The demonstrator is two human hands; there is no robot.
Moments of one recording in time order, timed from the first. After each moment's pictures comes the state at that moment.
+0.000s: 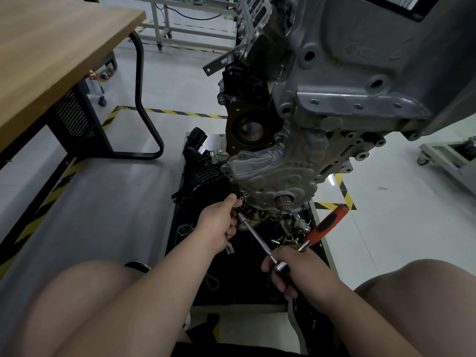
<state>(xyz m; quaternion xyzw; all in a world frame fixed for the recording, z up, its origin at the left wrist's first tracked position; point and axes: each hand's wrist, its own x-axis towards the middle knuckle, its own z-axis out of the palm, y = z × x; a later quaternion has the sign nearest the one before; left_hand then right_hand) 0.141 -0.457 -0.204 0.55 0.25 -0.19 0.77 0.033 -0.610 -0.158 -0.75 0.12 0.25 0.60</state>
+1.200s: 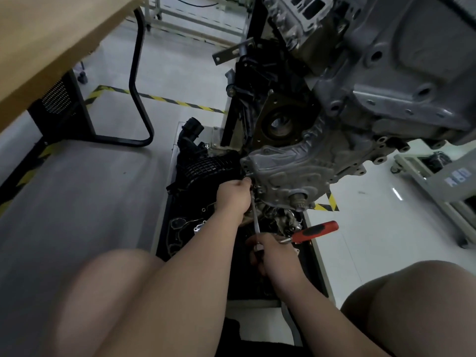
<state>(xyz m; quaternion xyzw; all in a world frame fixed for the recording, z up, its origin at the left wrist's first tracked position) 0.184 -0.450 -0.223 0.65 0.19 -0.12 0.73 0.055 -0.523 -0.199 -0.72 0.28 0.11 0.62</state>
